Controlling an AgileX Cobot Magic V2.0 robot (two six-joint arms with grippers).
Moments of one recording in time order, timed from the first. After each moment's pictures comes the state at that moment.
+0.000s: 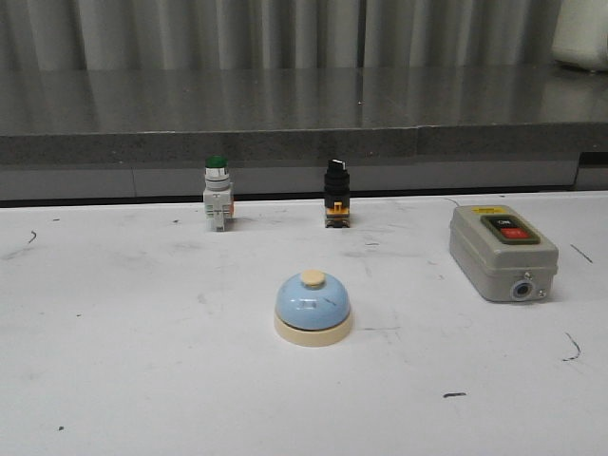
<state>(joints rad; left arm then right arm) -0.75 0.61 -0.65 -0.03 0.62 -0.07 0.05 0.68 -0.57 0.00 0.53 -0.08</state>
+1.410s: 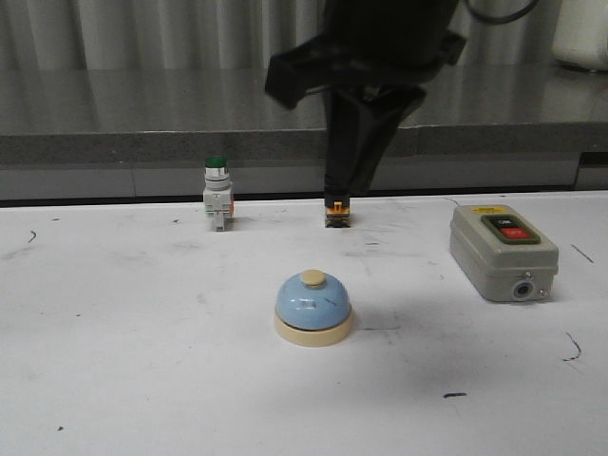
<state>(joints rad) -0.75 0.47 -0.57 -0.03 0.60 -0.08 0.65 1.74 -1.42 0.03 0.91 -0.09</state>
